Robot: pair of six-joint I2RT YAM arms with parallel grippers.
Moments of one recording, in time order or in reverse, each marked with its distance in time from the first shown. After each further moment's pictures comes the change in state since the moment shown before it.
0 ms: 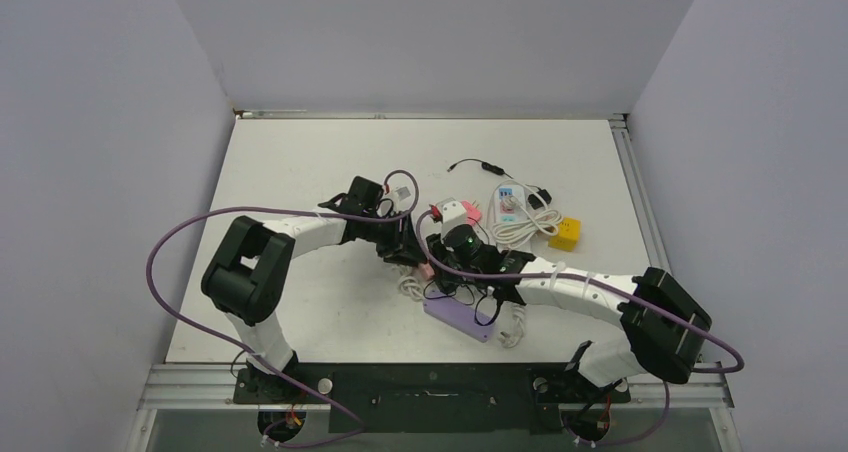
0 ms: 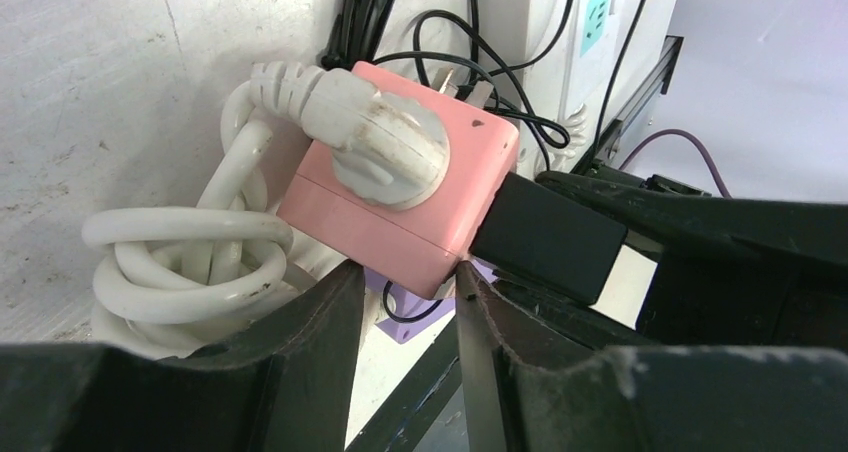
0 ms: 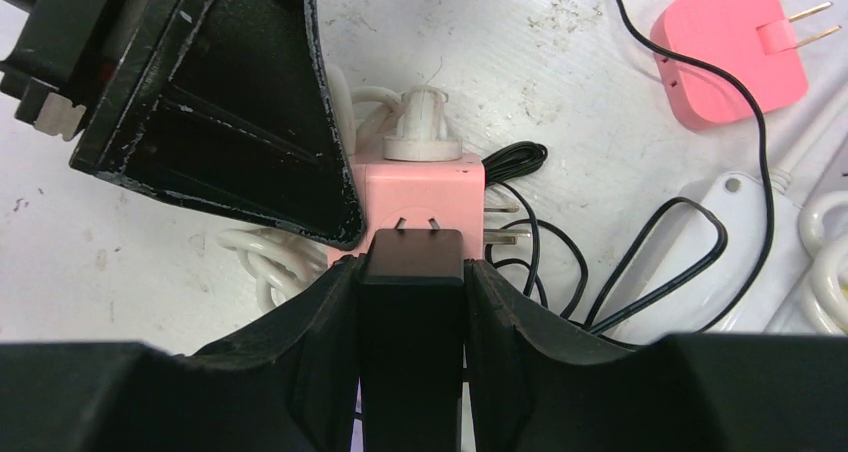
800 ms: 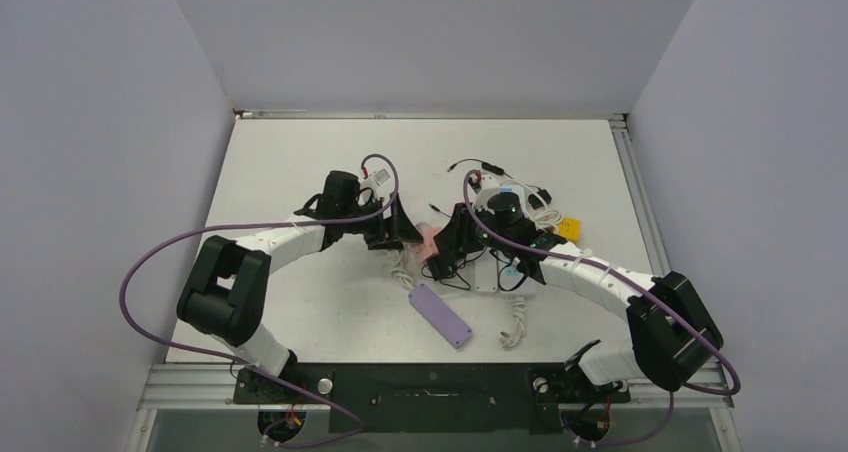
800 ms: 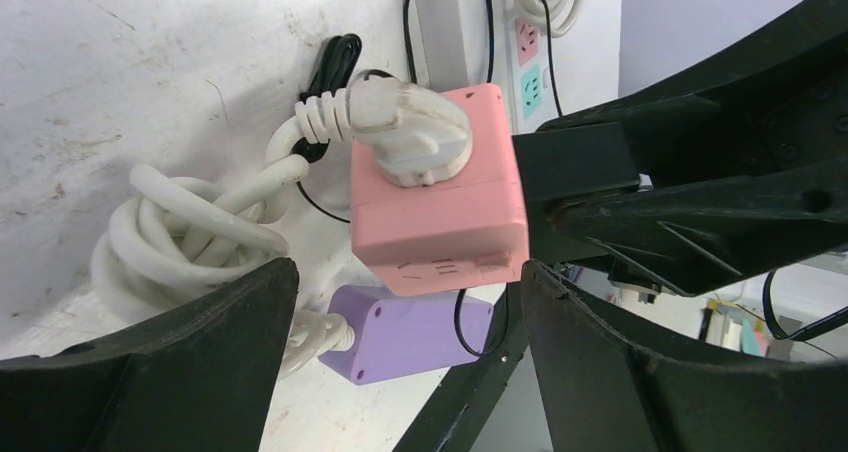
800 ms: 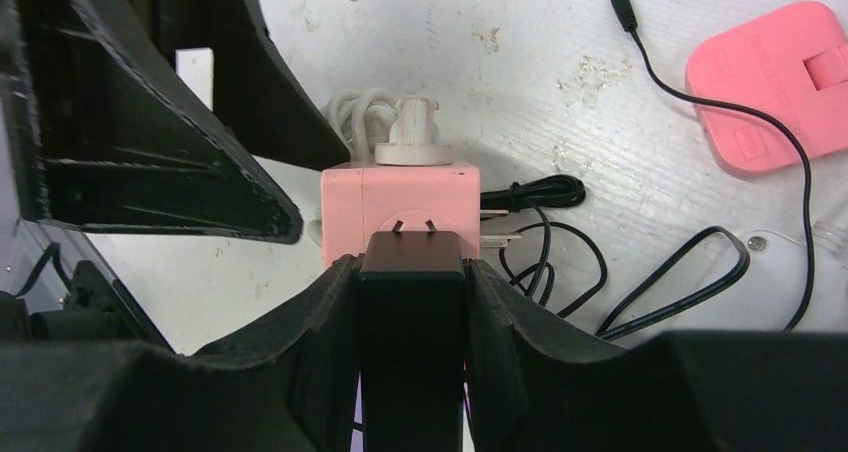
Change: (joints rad) left arm 0.087 -0.171 -0.103 0.181 -0.023 -0.018; right arm -0.287 -0.039 -0.025 0.129 -0.413 0.153
